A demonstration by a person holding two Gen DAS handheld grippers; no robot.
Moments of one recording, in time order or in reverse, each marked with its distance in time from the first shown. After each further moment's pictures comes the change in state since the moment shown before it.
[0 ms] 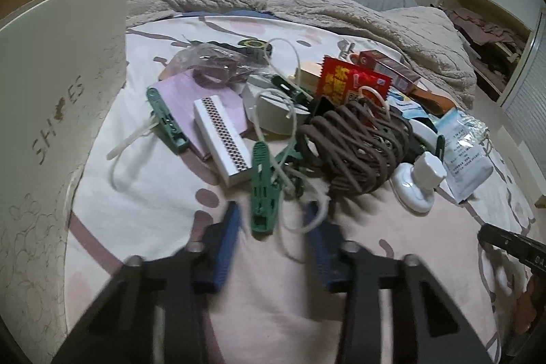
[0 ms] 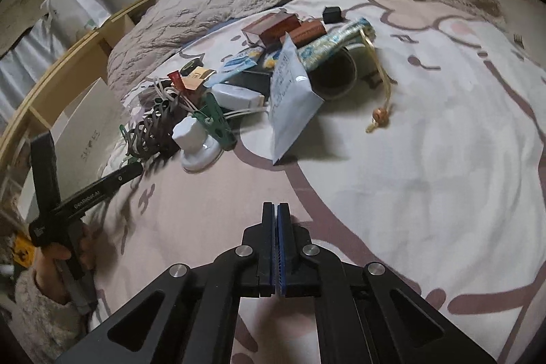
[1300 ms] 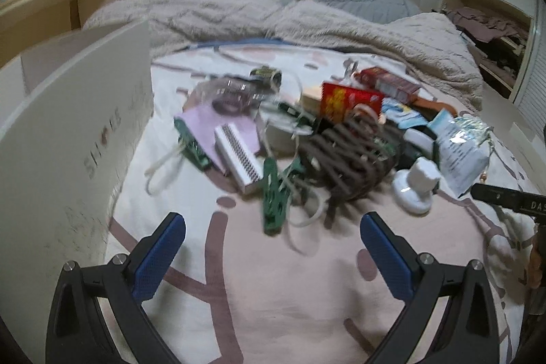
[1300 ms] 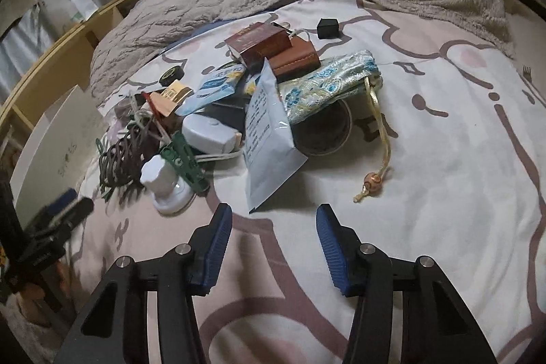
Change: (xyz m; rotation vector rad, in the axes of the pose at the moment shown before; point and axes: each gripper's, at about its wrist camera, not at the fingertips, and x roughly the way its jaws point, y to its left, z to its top) left arm -0.024 -0.007 -0.007 0.030 -0.076 0.123; right arm 0.020 -0.004 0.043 -0.052 0.018 -0.075
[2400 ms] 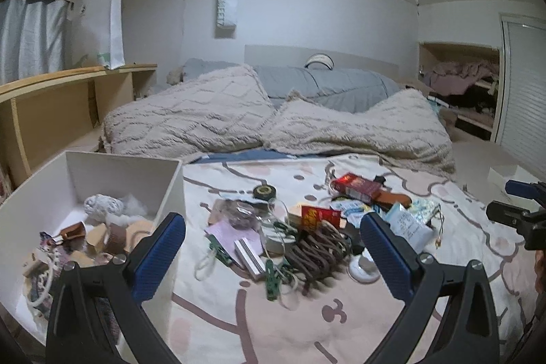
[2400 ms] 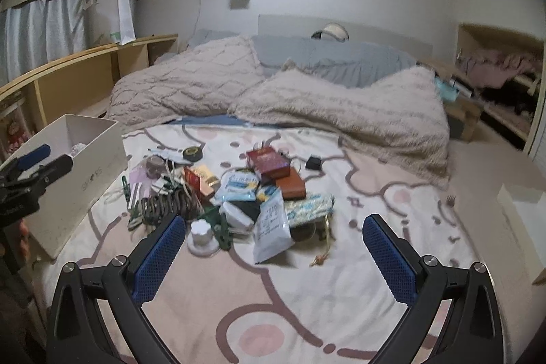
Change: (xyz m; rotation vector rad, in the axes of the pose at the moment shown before) left arm -0.127 -0.014 0.030 0.070 -0.389 -0.005; right arm -0.133 0.065 -0.009 -0.258 -0.382 -0.188
